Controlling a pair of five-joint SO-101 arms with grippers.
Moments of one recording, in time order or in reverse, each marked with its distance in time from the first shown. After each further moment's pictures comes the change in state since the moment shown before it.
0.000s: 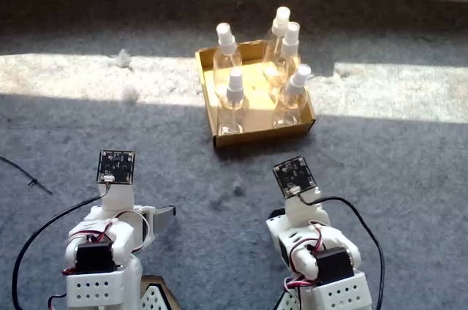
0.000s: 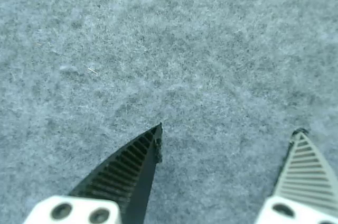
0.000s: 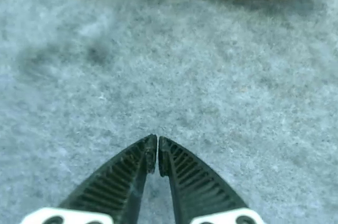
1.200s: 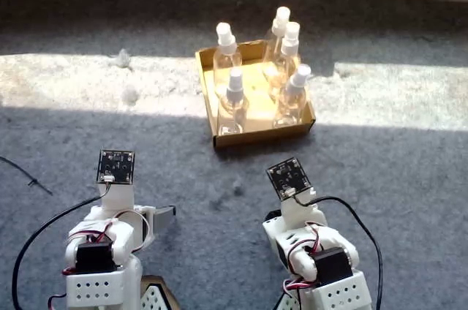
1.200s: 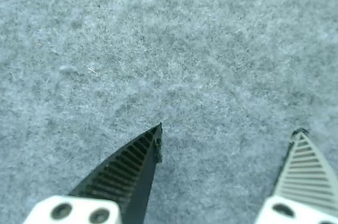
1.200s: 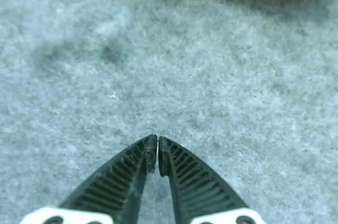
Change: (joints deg) left arm 0.0 0.0 0.0 0.0 0.0; right arm -1.8 0.0 0.0 0.0 0.0
